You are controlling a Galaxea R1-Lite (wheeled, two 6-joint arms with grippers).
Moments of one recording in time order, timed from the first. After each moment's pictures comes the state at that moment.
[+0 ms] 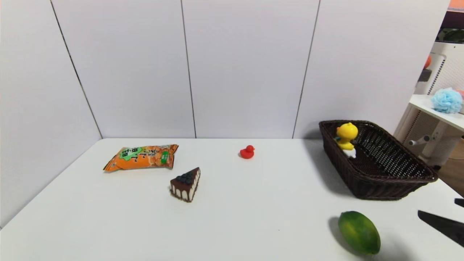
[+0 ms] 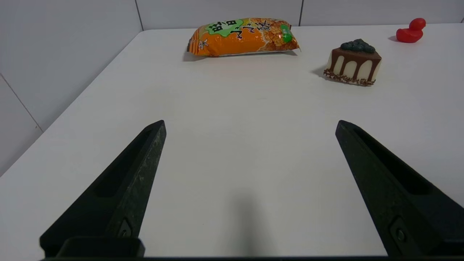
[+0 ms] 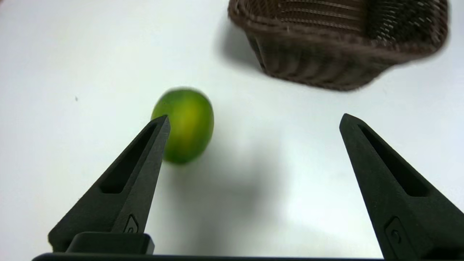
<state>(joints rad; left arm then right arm) 0.00 0.00 0.00 0.00 0.00 0.00 -0.25 0.84 -0.41 0.06 0.37 -0.22</state>
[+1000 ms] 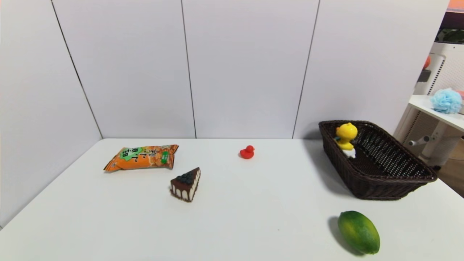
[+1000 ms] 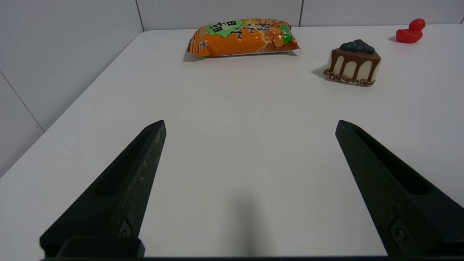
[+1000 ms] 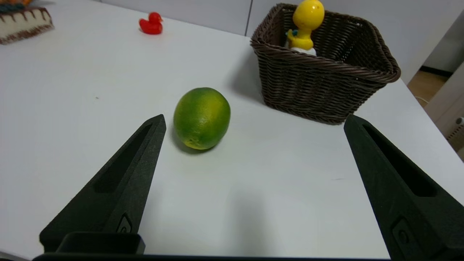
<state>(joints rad) 0.00 0.00 0.00 0.00 0.00 0.00 -0.01 0.18 -0.03 -0.12 0.19 -0.16</state>
